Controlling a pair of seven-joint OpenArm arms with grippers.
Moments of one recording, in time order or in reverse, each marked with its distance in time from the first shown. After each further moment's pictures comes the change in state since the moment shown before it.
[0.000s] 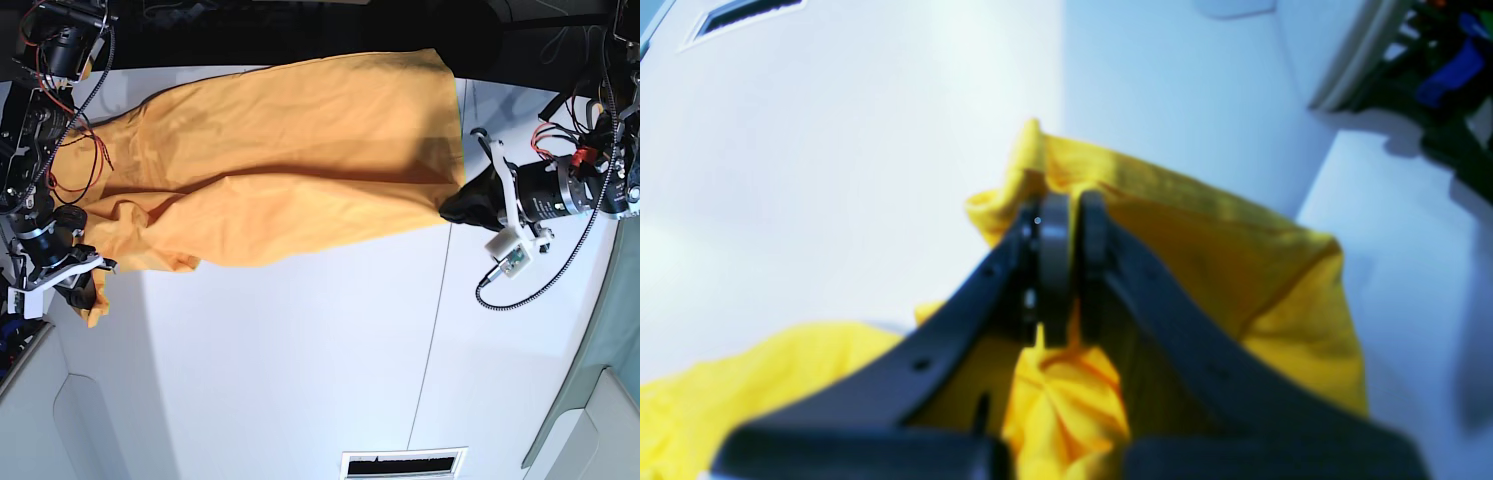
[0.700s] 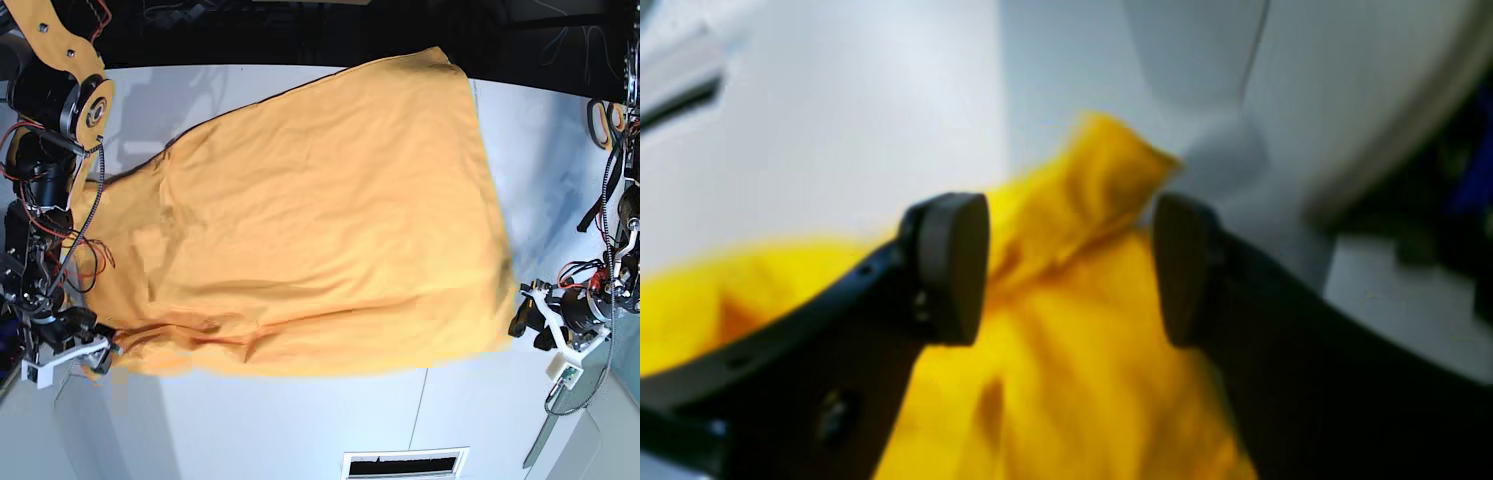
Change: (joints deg) left arm -30.4 2.0 6.6 -40.9 17.6 9.2 -16.1; right arm 23.1 1.1 -0.3 -34.0 -12.1 -4.2 9.9
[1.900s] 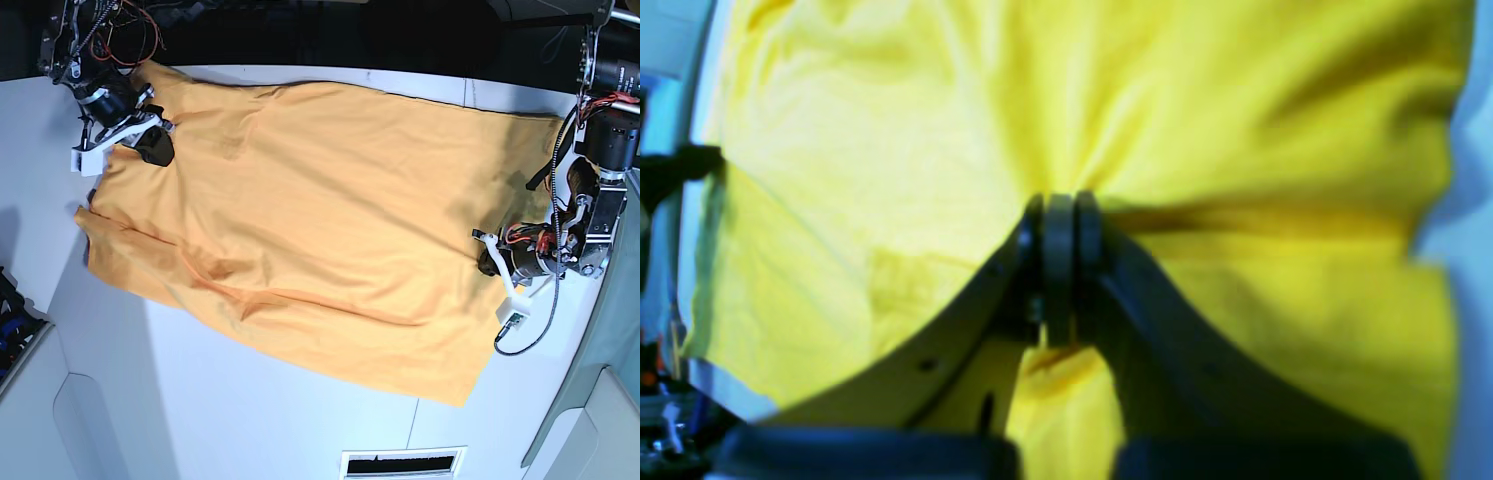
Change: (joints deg) left arm 2.5 8.2 0.0 -6.3 1.2 2.2 9.0; right arm -44.3 -6.4 0.0 30.9 30.2 12.2 -12.9
